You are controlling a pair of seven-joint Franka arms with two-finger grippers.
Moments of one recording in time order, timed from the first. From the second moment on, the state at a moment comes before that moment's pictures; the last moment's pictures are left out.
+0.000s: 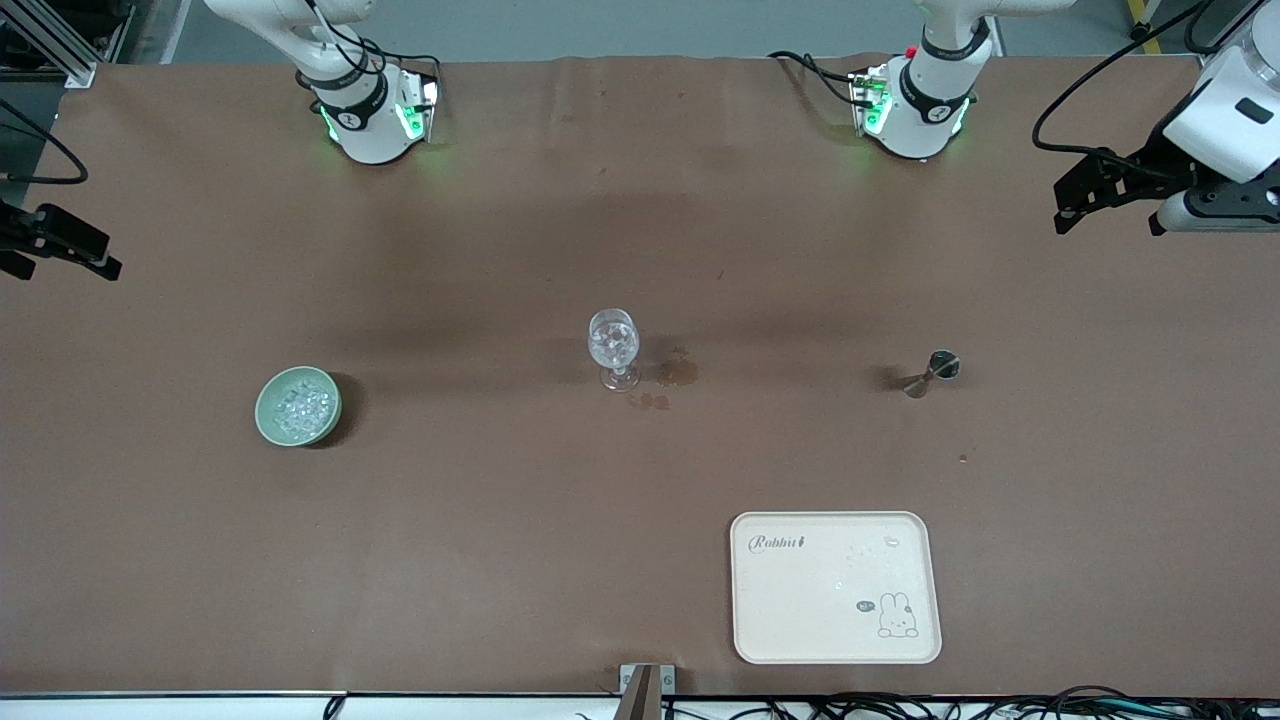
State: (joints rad) left arm -0.07 -0.11 -0.07 -1.65 0.01 1.55 -0.08; right arm -0.02 -0.03 -0.09 -1.61 0.01 1.59 -0.09
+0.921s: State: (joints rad) left arm 0.04 0.09 -0.02 -1.61 -0.03 1.55 -0.04; right arm -0.01 0.04 -0.09 -1.64 0.01 1.70 -0.09
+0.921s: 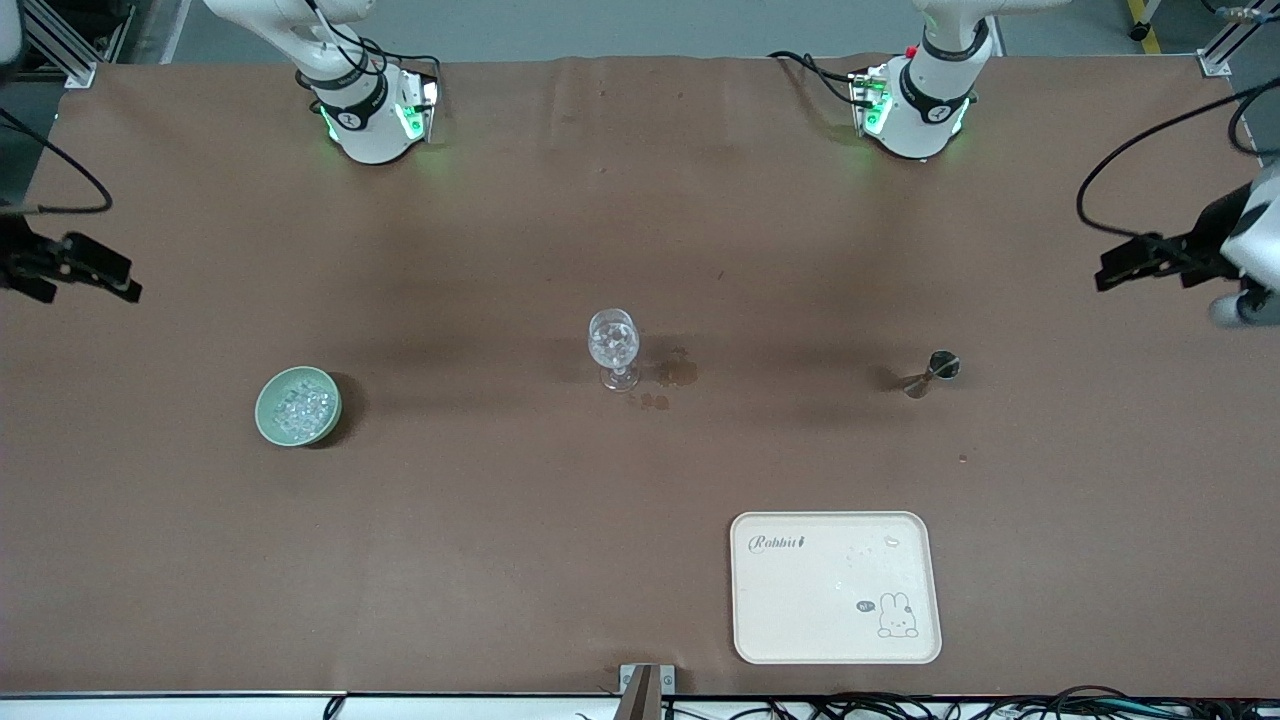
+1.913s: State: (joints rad) left arm 0.28 0.58 -0.02 -1.61 -0.53 1.55 -0.47; right arm -0.03 0.39 -0.10 -1.83 0.01 2.21 -0.08
